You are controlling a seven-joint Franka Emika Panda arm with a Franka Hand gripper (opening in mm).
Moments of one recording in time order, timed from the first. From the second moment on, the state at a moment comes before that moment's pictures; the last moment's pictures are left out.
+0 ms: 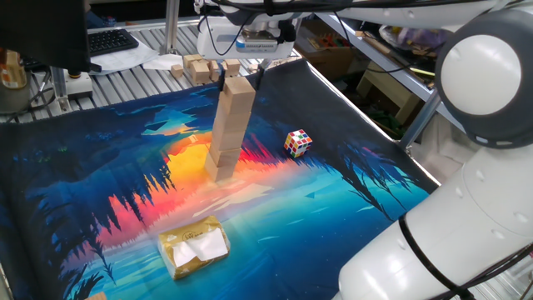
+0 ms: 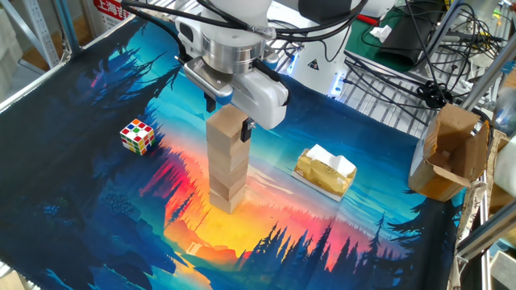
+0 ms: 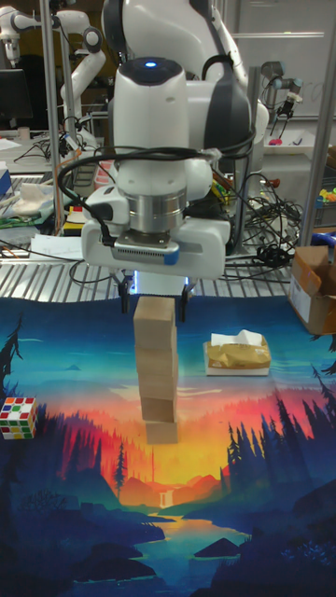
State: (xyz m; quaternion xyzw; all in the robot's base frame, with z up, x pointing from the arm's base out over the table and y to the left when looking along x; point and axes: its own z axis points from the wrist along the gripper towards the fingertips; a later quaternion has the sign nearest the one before) arm 0.518 -0.007 0.333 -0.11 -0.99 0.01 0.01
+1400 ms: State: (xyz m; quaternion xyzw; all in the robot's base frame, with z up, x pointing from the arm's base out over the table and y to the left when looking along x) arm 0.575 -0.008 0.357 -0.10 -0.99 0.02 0.02
